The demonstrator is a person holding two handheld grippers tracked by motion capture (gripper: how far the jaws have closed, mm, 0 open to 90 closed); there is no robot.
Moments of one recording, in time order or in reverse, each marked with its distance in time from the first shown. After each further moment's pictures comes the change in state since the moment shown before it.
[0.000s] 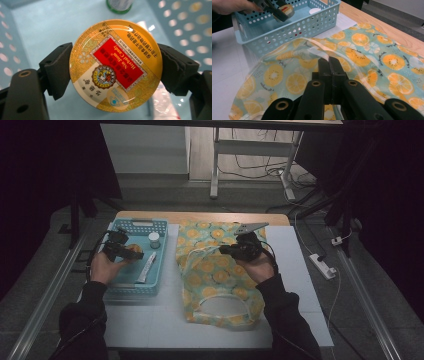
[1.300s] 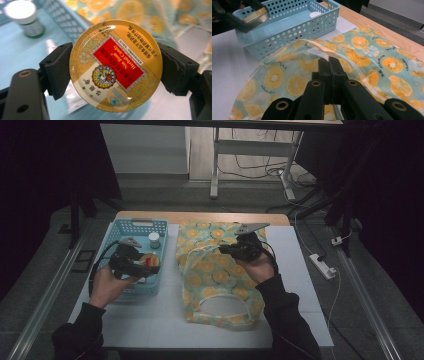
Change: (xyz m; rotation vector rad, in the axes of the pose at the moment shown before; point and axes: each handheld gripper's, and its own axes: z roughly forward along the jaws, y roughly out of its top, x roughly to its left) left arm -0.091 -0.027 -0.054 -0.155 -0.227 0.236; right arm 0.002 0.001 -0.002 -0.025 -0.002 -0.003
